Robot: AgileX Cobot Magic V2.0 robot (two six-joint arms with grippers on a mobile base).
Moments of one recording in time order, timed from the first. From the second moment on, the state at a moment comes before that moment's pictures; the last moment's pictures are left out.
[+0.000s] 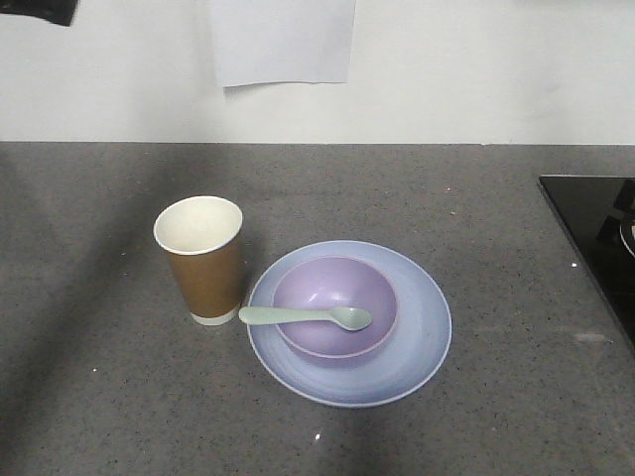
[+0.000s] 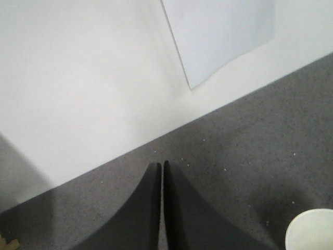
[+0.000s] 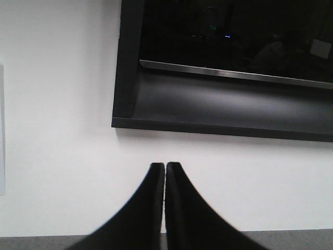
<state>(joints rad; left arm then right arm) -0.29 1.33 -1.66 0.23 0.87 0.10 0.36 1.08 -1.37 -1.07 0.67 0.81</state>
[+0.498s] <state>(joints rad) -0.05 0.36 -0.28 0.17 0.22 -0.13 0.36 1.08 -1.37 -1.07 0.67 0.81</state>
